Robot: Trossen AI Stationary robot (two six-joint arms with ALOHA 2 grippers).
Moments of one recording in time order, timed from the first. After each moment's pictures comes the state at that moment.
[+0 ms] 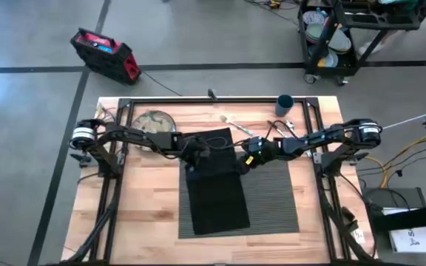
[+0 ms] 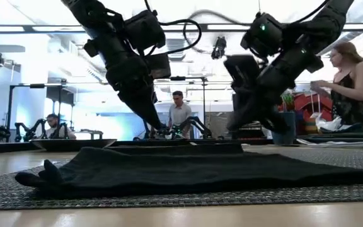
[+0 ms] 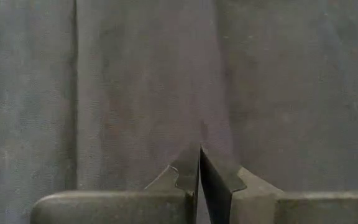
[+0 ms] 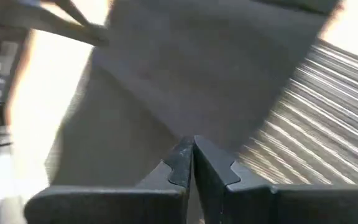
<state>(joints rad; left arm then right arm) 0.10 1.65 0.97 -0.27 0.14 -0.01 -0.11 1.55 0.62 0.12 -0.13 0.94</state>
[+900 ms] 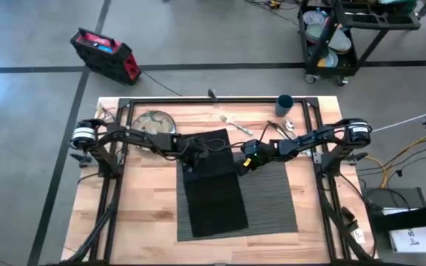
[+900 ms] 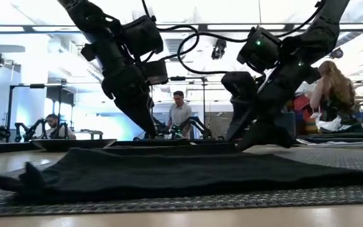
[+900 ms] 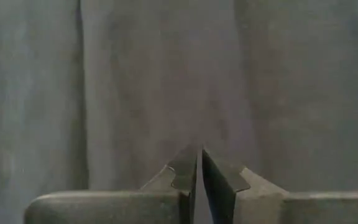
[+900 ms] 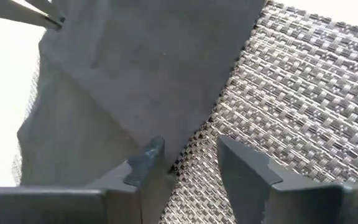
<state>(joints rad) 0.10 1.66 0.93 -0.25 0.11 0.00 -0.12 1.65 0.62 0.26 -0.18 0.97</state>
